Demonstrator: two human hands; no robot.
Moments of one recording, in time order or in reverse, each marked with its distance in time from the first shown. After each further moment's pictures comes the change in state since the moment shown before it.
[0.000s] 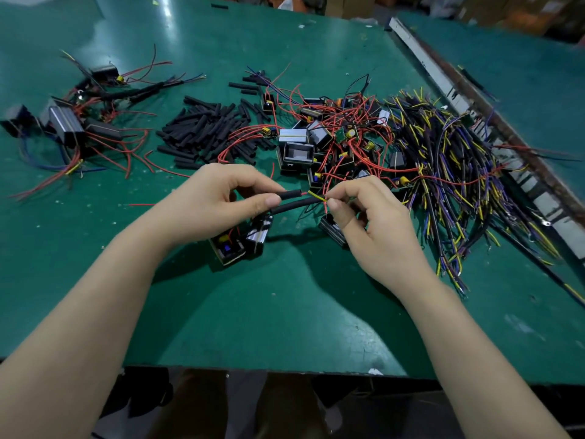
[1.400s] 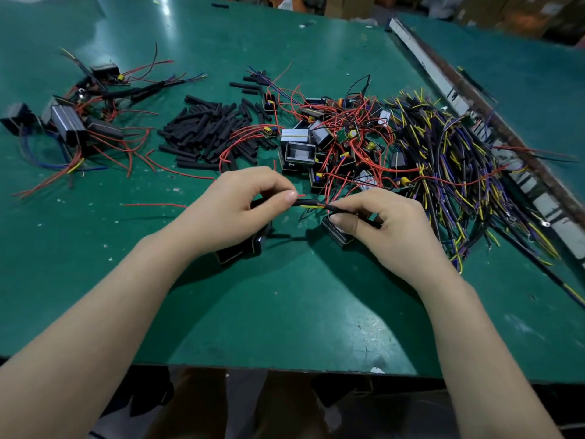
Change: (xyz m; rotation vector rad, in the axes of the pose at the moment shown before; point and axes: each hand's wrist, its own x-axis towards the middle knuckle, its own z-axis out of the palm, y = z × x) left_hand 0.004 0.004 0.018 0.124 0.069 0.129; right_hand 0.004 0.014 -0.016 -0.027 -0.127 0.046
